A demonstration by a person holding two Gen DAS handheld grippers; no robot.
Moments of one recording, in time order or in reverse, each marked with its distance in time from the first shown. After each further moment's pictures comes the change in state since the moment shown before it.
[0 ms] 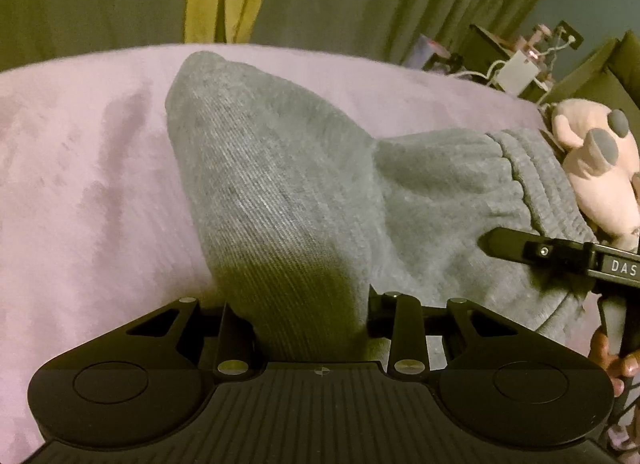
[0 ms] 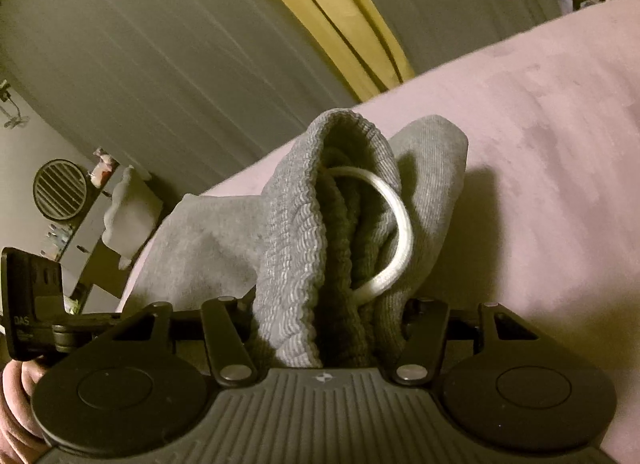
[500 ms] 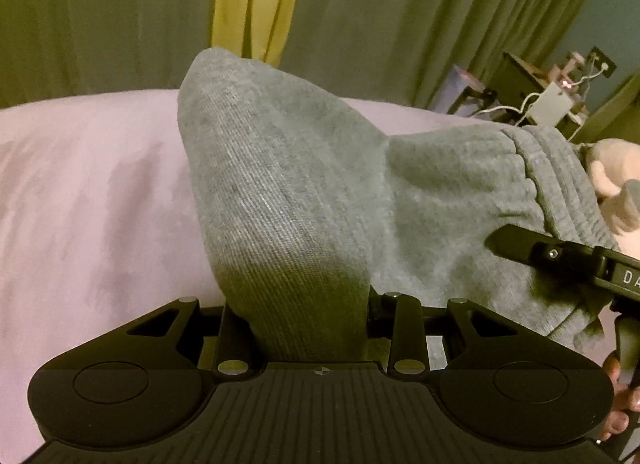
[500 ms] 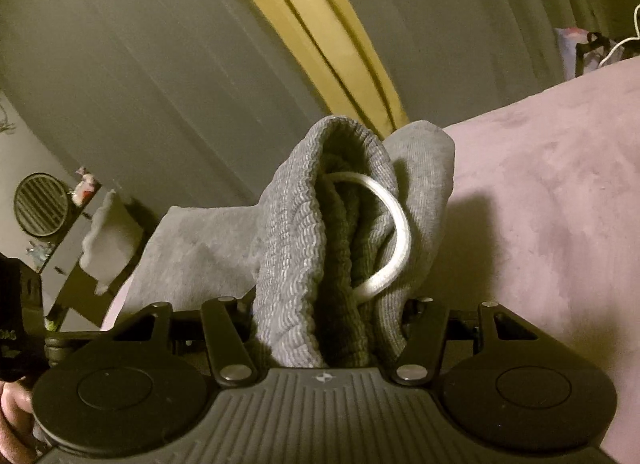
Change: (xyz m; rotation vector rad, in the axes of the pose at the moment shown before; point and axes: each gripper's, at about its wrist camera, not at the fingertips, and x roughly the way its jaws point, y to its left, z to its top) left arm 0.032 -0.014 0.064 -0.034 -0.054 0.099; right arm 0.020 -0.002 0.067 -0.041 -0.088 -0.078
